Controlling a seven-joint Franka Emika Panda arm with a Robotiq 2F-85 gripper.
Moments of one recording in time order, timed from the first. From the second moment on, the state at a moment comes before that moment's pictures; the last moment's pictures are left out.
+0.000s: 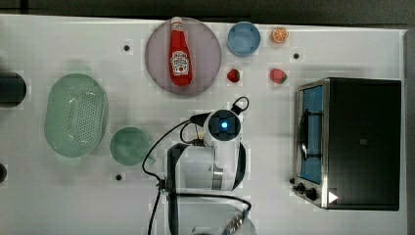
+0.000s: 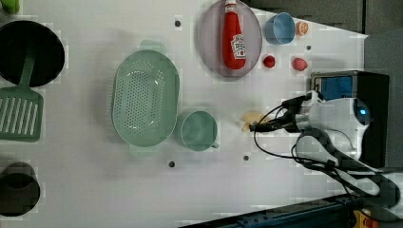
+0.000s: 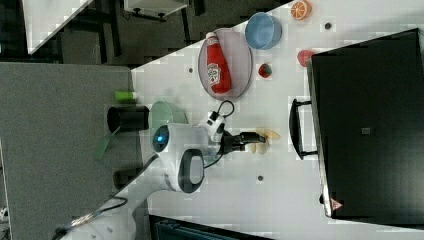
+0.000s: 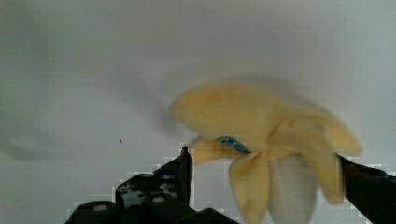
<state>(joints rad) -0.02 0.36 -0.02 -2.40 0.00 1.04 -1.05</state>
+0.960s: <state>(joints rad) -0.03 0.36 -0.04 -2.40 0.00 1.07 -1.08</state>
